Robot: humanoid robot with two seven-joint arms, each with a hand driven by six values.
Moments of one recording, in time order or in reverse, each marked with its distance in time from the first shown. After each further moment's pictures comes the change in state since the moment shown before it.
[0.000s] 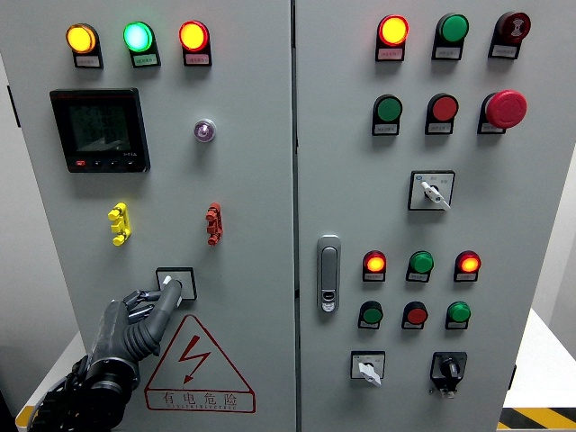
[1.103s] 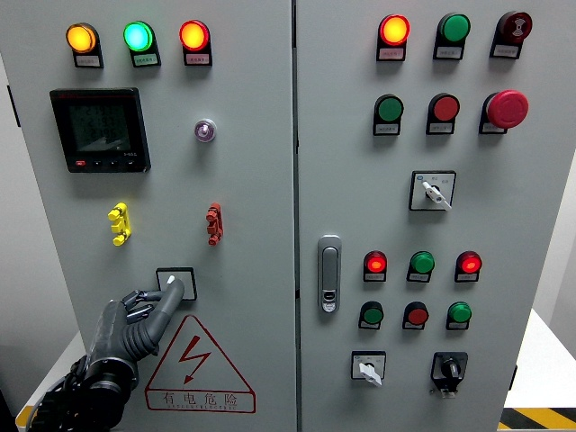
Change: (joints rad) left arm 0.000 0.002 0.000 0.000 0.000 -0.001 0.000; right arm 0.000 0.001 0.000 0.000 0.000 0.000 0.000
